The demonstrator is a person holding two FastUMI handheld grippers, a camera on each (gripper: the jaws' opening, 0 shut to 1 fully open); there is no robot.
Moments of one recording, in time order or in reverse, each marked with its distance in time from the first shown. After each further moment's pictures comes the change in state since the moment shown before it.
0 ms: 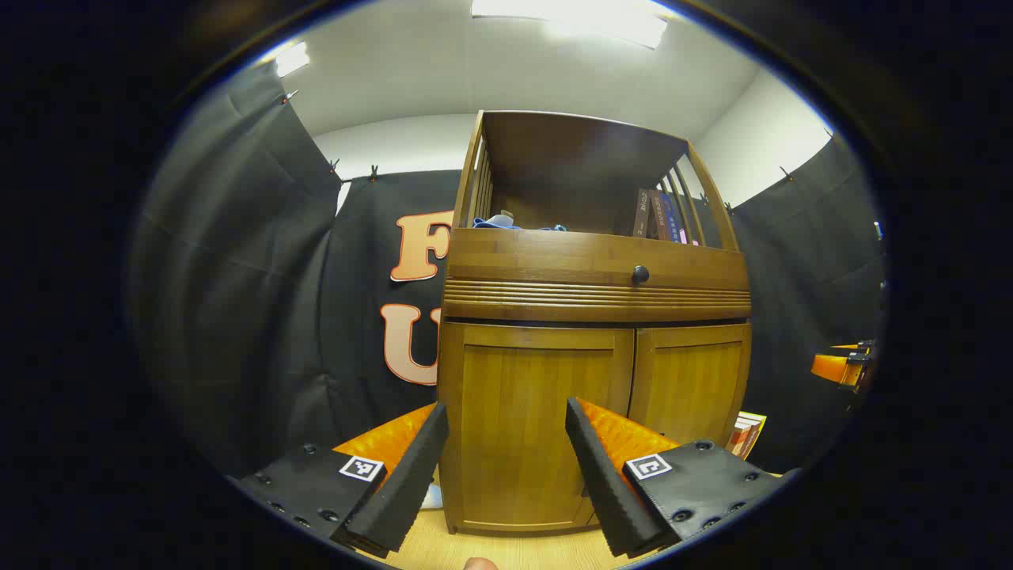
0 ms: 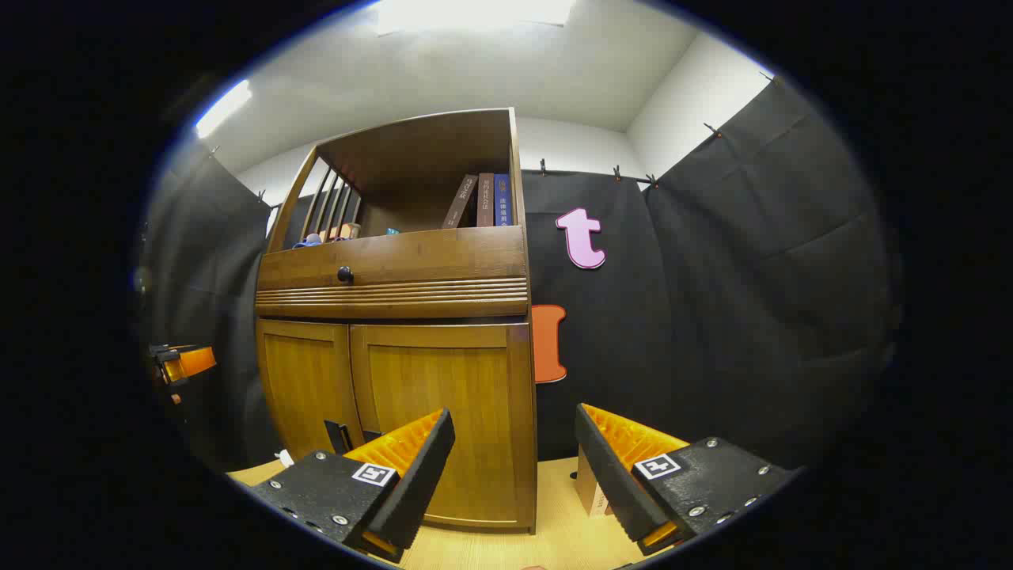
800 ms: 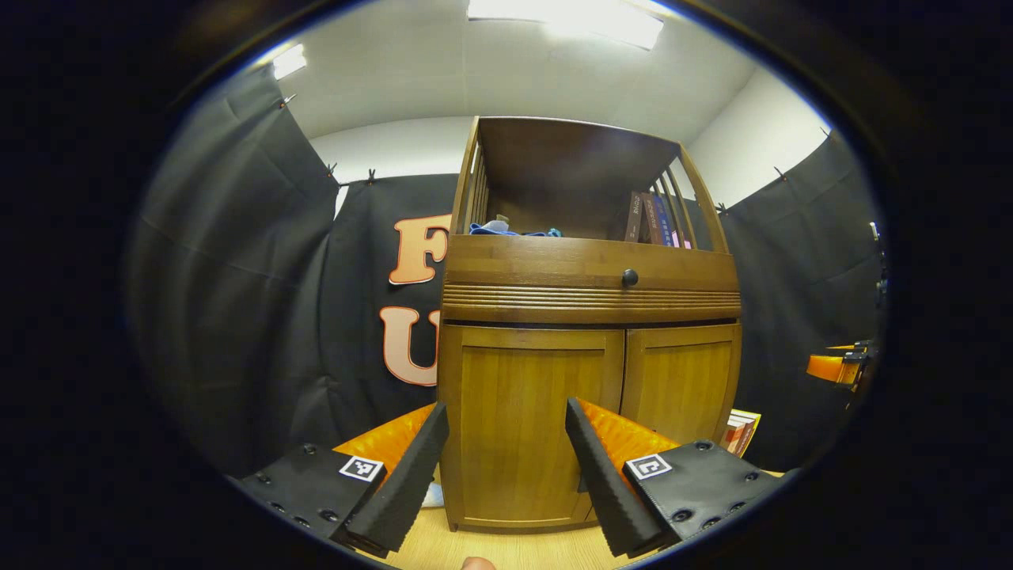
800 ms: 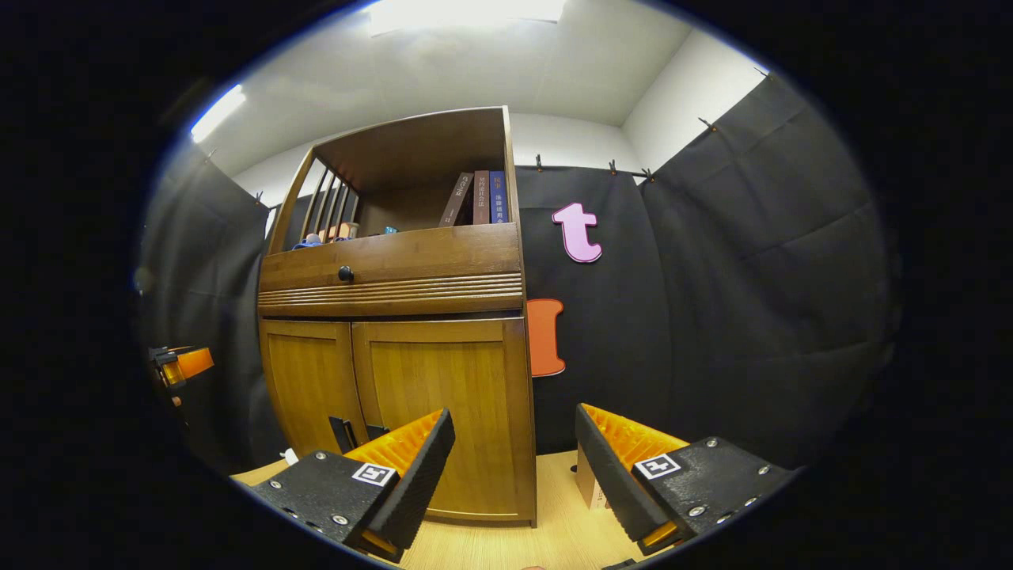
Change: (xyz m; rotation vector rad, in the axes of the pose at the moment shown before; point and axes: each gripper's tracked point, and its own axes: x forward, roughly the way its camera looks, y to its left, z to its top) left arm -0.016 0.003 0.004 0.000 0.002 -0.004; right arm -0.015 0.000 0.002 0.014 0.022 -0.001
